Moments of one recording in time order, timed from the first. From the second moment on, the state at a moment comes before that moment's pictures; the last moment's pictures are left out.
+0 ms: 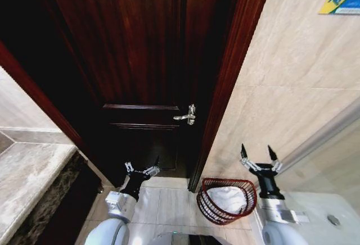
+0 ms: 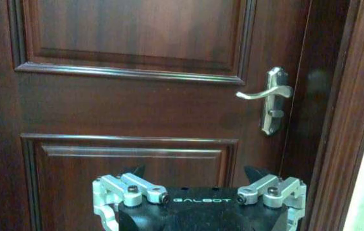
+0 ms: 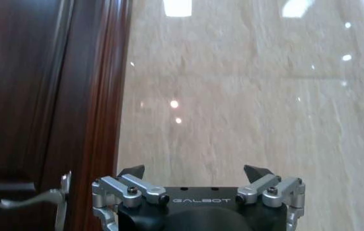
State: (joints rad) left arm 1.85 -1.61 -0.54 -2.39 -0.01 0.14 0.19; right arm -1.74 1.52 0.77 2.28 0.25 0.34 -0.16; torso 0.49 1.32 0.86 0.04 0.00
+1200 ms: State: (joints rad) left arm 1.85 -1.61 -0.54 -2.39 -0.01 0.14 0.19; right arm -1.73 1.53 0.77 2.35 0.27 0.31 -0.20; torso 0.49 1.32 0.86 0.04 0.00
